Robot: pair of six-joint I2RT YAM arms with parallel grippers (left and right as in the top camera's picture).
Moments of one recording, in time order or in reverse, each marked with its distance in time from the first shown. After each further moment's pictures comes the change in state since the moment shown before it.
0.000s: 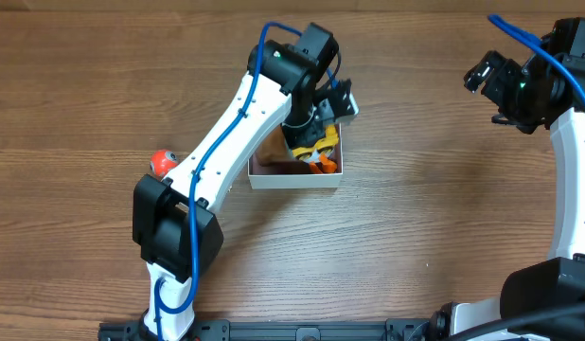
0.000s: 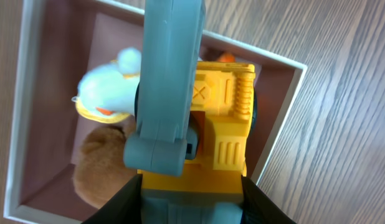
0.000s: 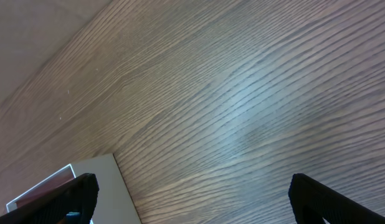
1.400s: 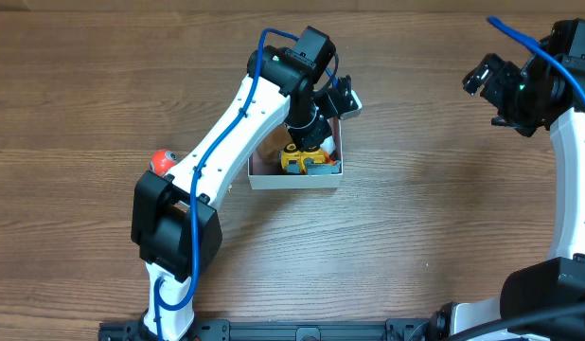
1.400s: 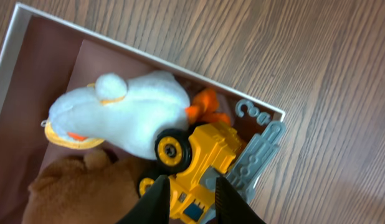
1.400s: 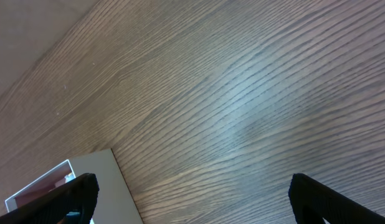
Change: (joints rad) left arm 0.010 0.000 -0.053 0.096 0.141 -0.103; right arm 0.000 0.000 0.000 -0.024 -0.002 0.000
